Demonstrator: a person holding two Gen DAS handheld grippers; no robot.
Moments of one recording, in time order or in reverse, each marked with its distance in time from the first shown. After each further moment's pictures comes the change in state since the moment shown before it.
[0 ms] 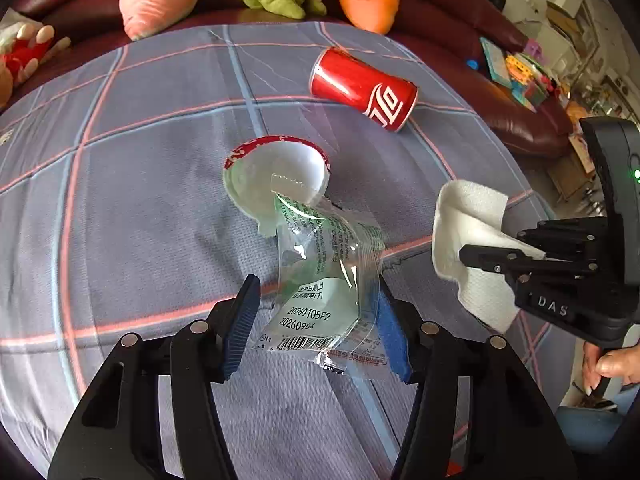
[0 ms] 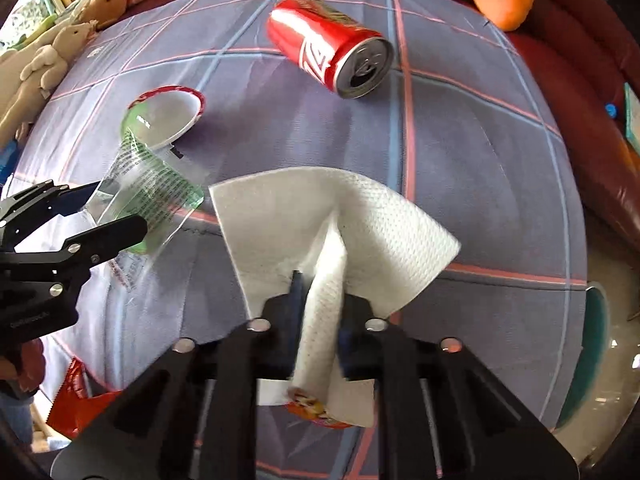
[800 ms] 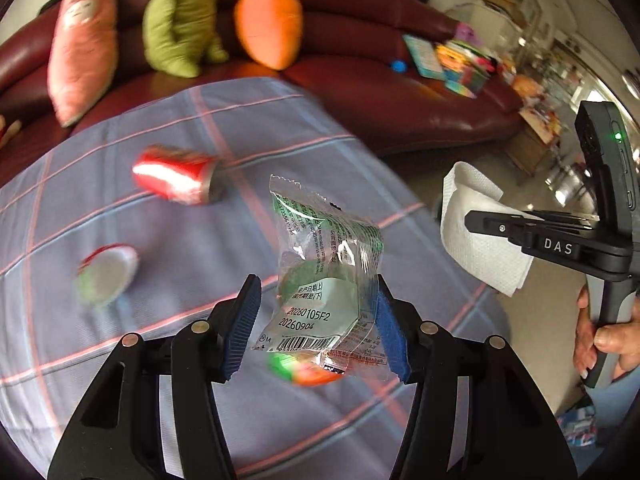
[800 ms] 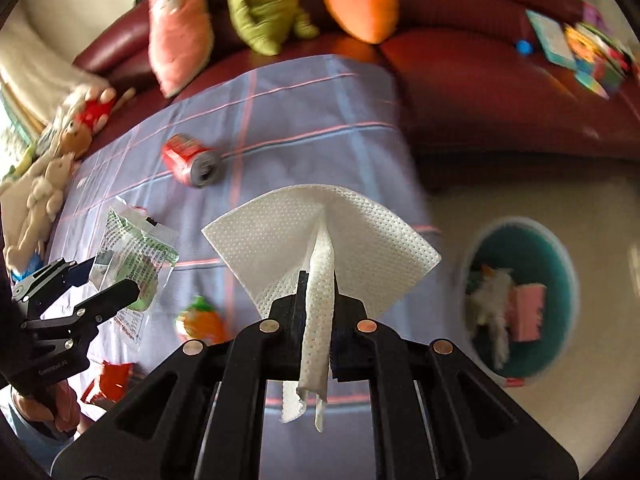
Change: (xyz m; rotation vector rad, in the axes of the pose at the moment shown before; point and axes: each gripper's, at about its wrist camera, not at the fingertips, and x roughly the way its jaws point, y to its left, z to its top) left arm -0.032 -0.185 0.031 0.204 -0.078 -0.095; right arm -0.122 -0.171 -0.075 0.355 -0.245 -0.001
